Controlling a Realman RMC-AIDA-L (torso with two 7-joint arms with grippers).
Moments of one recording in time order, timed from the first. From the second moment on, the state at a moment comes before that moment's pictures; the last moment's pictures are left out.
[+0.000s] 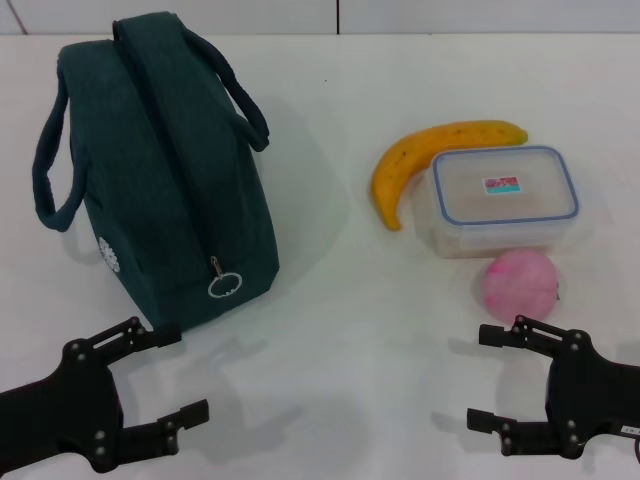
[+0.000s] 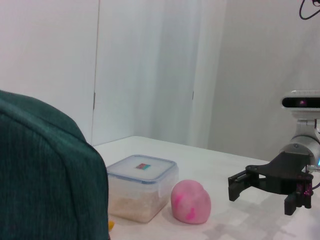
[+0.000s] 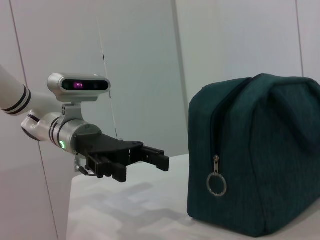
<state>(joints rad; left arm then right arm) -0.15 -2.08 0.58 0.59 1.97 1.88 -0.87 0.35 2.02 -1.03 -0.31 -1.65 -1.65 0.75</state>
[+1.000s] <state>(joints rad) -0.17 -1.97 0.58 0.60 1.69 1.93 -1.59 0.35 2.02 -1.03 -0.30 -1.65 -1.65 0.76</state>
